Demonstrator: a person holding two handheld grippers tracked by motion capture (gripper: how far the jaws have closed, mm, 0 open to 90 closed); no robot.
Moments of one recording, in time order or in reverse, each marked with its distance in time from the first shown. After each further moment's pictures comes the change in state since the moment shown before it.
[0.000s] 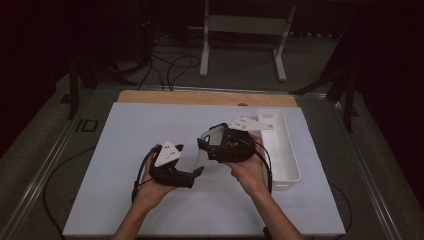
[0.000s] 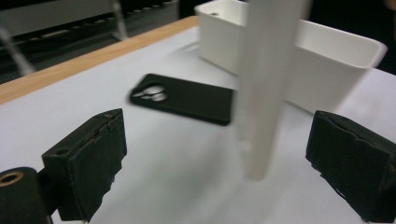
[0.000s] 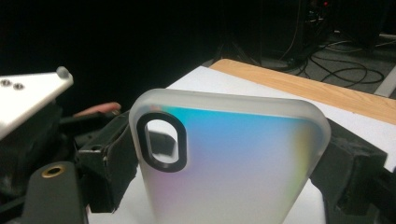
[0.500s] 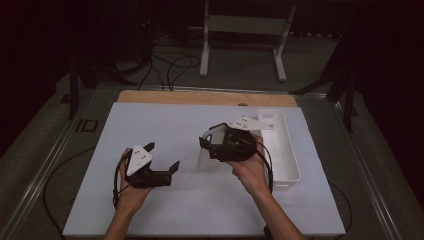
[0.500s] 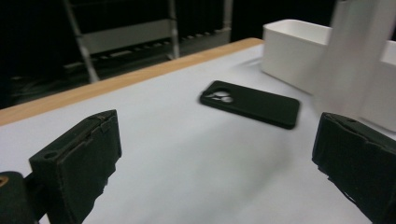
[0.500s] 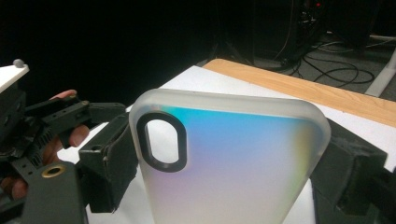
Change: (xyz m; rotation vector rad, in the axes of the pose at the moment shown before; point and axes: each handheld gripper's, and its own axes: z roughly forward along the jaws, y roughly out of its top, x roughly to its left) left arm 0.030 -0.036 -0.035 -0.111 0.184 -0.024; right arm -0.005 -0.001 0.000 0.000 -0.023 -0.004
